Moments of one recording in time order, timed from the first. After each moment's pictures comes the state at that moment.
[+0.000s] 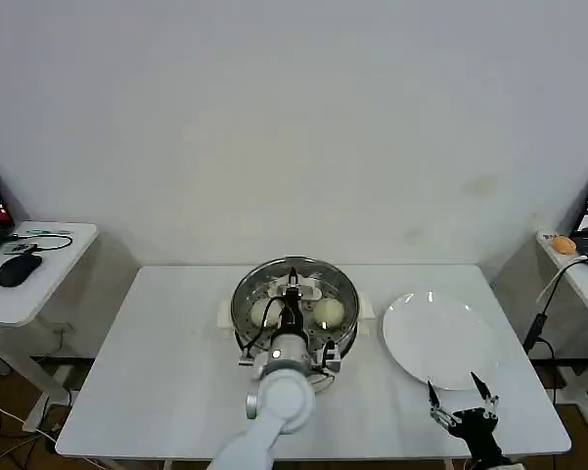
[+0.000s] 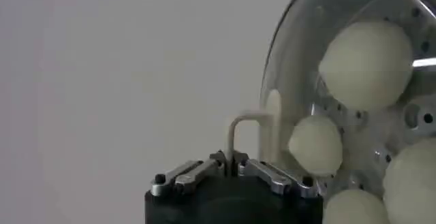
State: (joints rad) left arm 0.96 -1.51 0.07 -1.78 1.64 0.56 0.38; right arm -1.68 1.47 0.83 1.90 0.02 0.17 -0.26
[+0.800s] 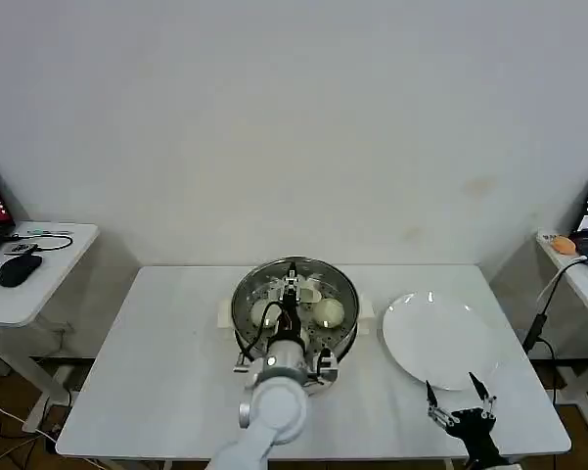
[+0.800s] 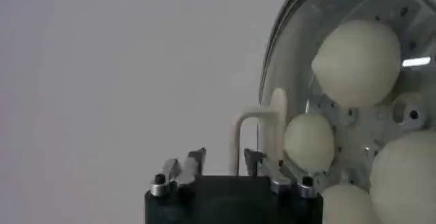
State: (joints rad) left arm 1.00 -1.48 0.08 -1.85 1.60 0.56 0.37; right arm -1.68 1.47 0.82 1.90 0.03 0.18 -0.25
